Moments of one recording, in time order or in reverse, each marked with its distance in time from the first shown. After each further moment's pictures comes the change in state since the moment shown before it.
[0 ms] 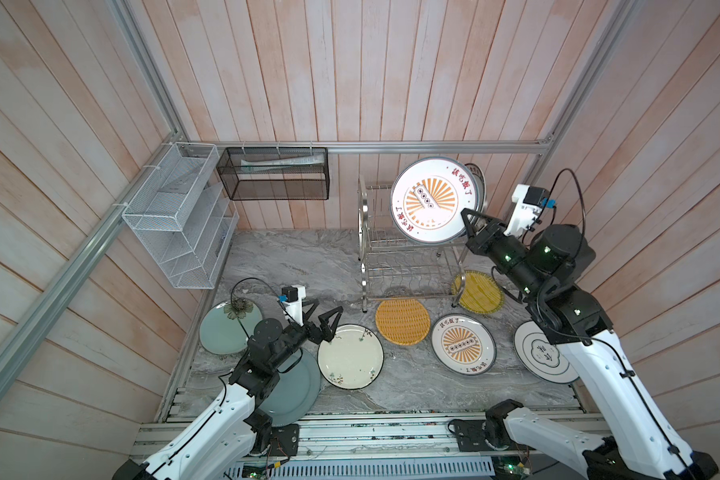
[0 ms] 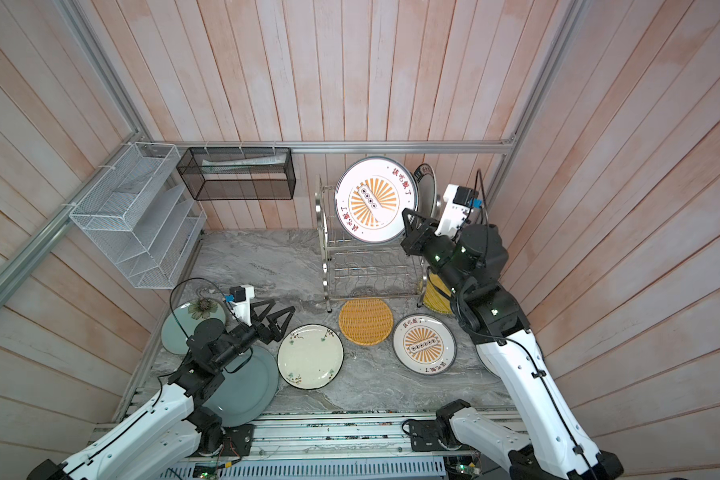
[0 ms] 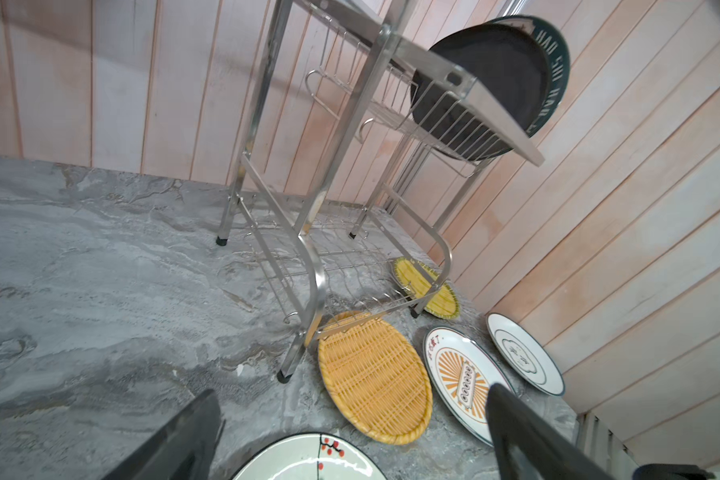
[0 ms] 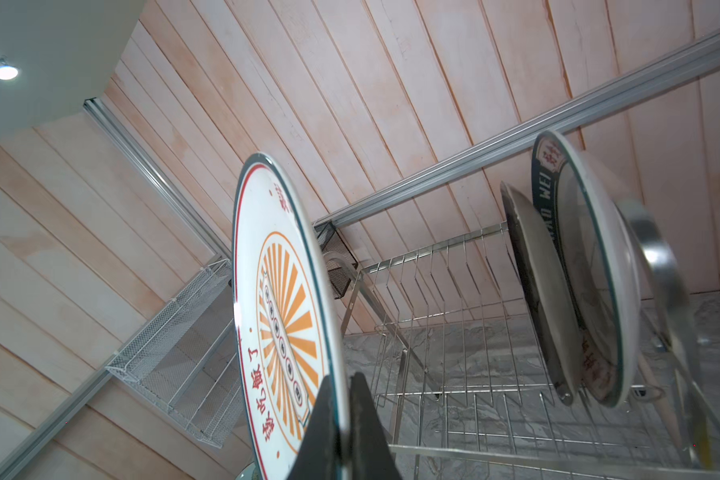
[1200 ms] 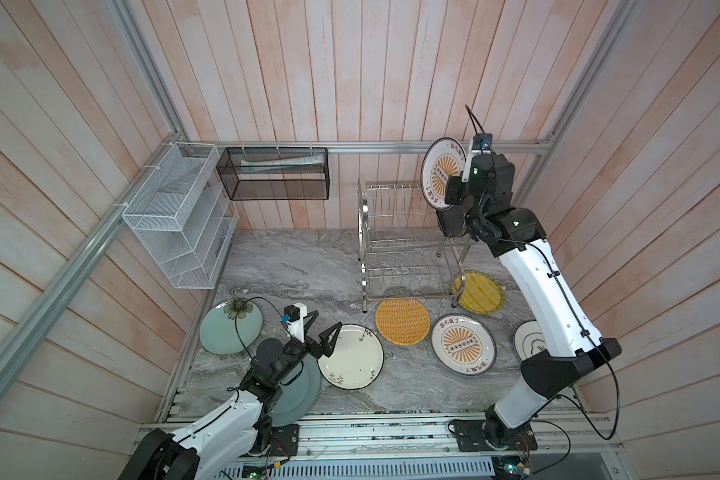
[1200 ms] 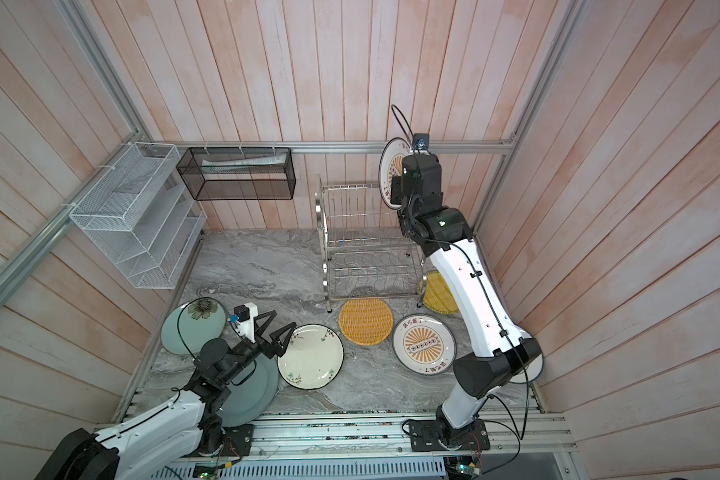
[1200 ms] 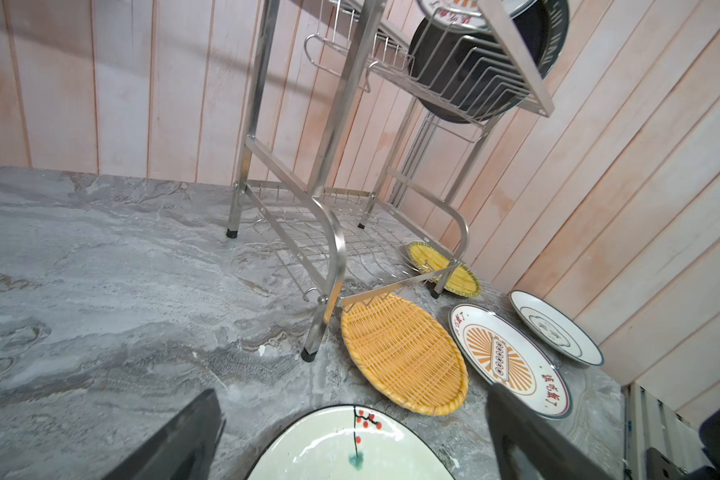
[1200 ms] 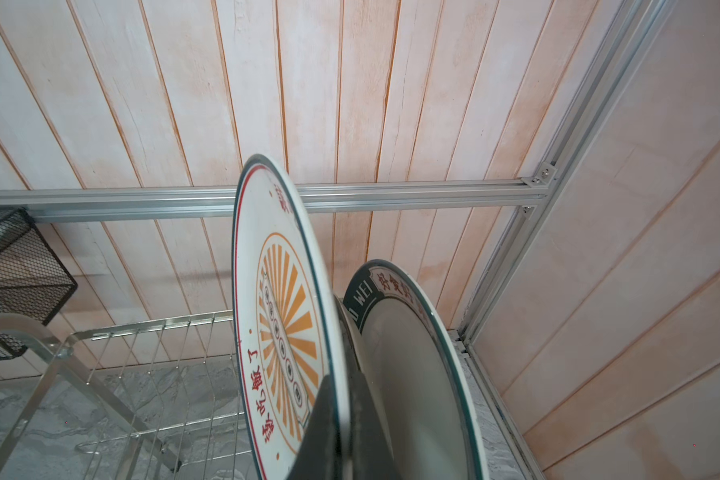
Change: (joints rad) left arm 0.000 0.116 -0.244 0.454 0.022 0.082; right arm 0.029 0.588 0.625 -0.307 0.560 -0.506
